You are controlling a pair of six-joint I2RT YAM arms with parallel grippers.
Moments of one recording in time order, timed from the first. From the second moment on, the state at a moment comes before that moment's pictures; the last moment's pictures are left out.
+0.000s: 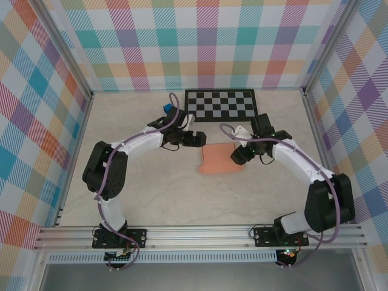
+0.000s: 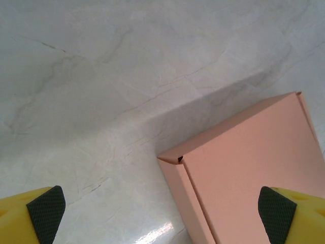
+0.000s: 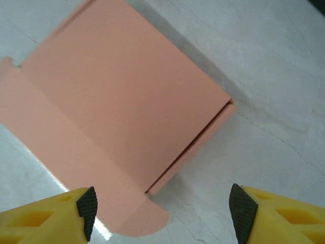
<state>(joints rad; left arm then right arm) -0.54 1.85 1.32 -0.40 0.24 -0.36 0.32 1.44 1.02 -0.67 -0.23 -0.48</state>
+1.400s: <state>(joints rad) -0.62 1.87 1.25 -0.47 0.16 -0.29 0.29 1.40 0.97 -0.60 -0.28 -0.57</state>
